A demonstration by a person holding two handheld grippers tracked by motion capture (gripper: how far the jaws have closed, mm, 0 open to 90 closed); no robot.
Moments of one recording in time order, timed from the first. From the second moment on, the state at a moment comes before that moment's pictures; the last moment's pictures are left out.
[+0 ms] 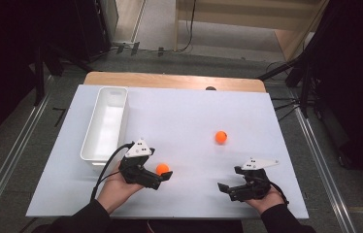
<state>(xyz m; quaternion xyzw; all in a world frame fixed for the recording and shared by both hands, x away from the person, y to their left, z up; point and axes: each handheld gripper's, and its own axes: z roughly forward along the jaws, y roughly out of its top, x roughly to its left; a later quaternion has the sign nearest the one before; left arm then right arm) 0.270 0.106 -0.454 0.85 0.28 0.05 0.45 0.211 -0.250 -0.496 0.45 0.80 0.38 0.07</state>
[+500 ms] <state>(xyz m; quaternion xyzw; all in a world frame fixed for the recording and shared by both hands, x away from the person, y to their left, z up) 0.283 0.090 -0.458 0.84 0.29 0.06 0.45 0.211 -0.250 -0.496 0.46 0.80 0.38 0.07</state>
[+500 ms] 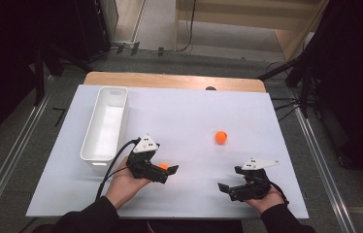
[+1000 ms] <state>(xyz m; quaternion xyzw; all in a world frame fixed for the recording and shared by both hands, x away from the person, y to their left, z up) 0.291 0.075 -0.461 0.83 0.30 0.07 0.46 0.211 -0.252 -0.496 0.45 0.80 0.38 0.07</state>
